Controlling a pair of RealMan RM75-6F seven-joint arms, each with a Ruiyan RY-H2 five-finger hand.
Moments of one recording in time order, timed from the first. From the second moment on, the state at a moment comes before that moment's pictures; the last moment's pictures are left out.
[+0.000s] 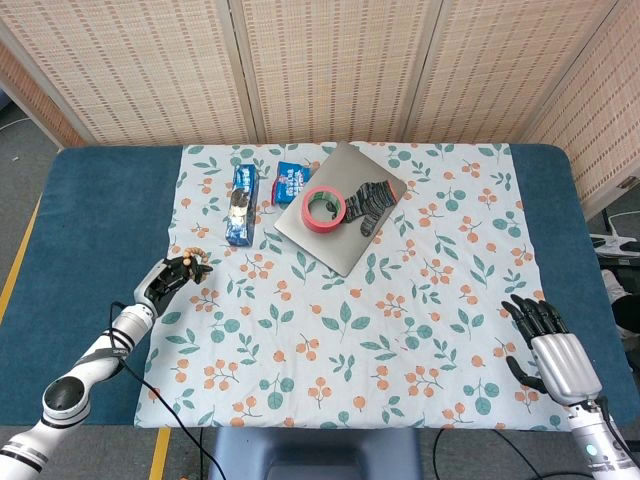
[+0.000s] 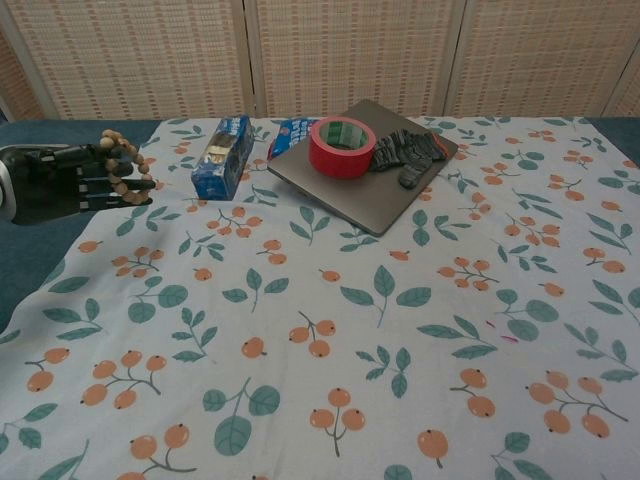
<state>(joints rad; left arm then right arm) -0.23 -1.71 -1.10 -1.33 0.88 -0.05 -0.38 0.12 -1.09 -0.02 -1.67 -1.57 1.36 -0.03</state>
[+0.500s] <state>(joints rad) -0.21 -1.73 -1.10 -1.34 0.97 0.02 -0.28 0.12 -1.09 -0.03 -1.67 -1.57 1.36 -0.04</state>
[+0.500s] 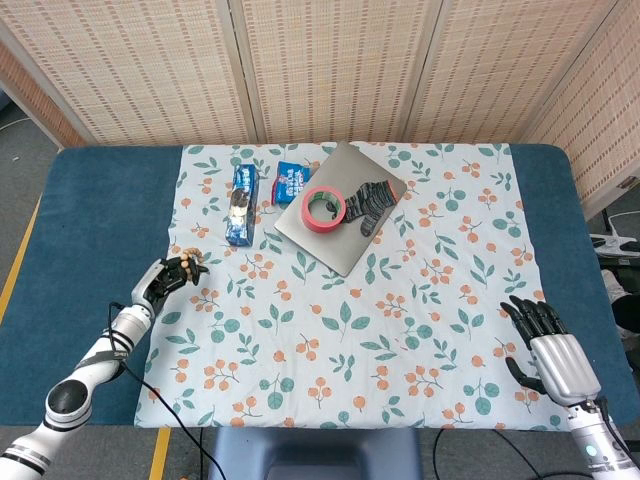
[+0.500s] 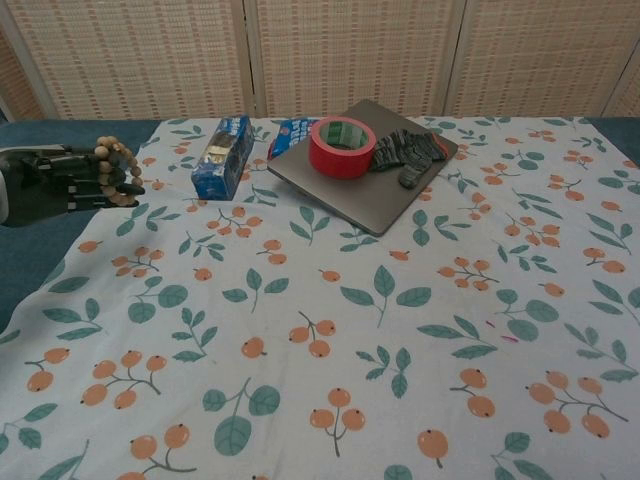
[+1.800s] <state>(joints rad) -0.36 -1.64 -0.29 -1.09 1.68 0.99 -0.54 0.12 -1.08 -0.03 -1.68 -1.58 1.37 -0.03</state>
